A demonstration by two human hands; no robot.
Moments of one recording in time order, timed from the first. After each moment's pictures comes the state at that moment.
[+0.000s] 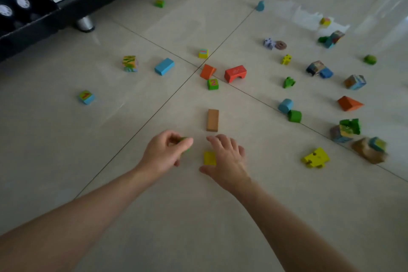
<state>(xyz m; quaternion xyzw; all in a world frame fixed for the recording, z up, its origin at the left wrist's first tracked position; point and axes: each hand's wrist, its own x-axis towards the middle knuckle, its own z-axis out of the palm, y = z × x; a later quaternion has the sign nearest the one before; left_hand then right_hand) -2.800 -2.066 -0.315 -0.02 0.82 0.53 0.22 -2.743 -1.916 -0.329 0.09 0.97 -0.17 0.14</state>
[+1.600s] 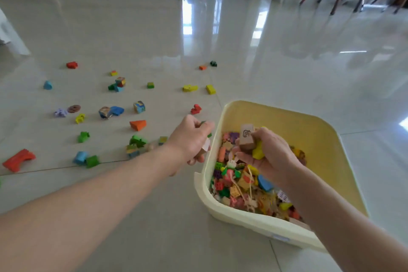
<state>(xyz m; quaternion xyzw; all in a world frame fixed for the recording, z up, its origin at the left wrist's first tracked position) -2.540 -1.663 -0.132 0.34 0.73 0.44 0.40 -2.397 -1.589 -0.143 0.45 0.37 -0.76 -0.29</state>
